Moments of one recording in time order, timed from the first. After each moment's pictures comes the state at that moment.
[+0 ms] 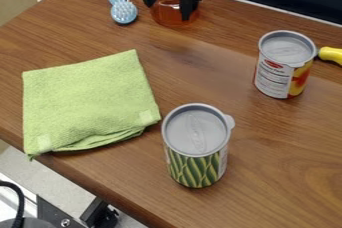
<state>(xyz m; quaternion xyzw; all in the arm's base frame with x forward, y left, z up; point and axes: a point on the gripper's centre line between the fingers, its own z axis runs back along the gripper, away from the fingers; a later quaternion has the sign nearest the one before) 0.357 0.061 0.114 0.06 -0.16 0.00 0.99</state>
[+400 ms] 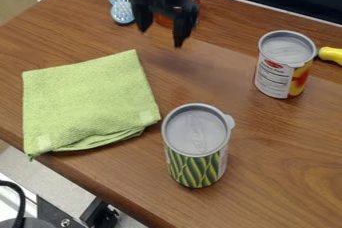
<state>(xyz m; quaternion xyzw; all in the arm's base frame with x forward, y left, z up) 0.328 0.049 0.085 0.06 -0.10 -0.02 0.99</state>
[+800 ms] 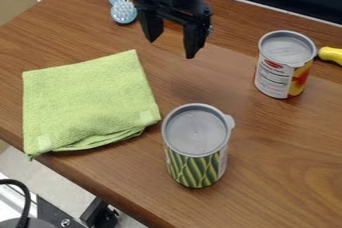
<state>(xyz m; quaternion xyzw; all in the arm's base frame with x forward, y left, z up) 0.286 0.024 0.117 0.01 -0.10 -0.02 1.00</state>
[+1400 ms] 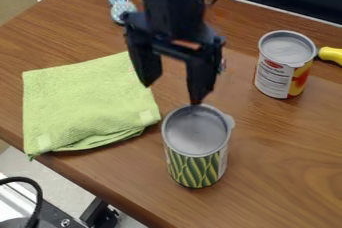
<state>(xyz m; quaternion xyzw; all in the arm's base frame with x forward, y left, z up) 0.207 -0.033 0.133 -0.05 -0.03 -0.02 1.00</state>
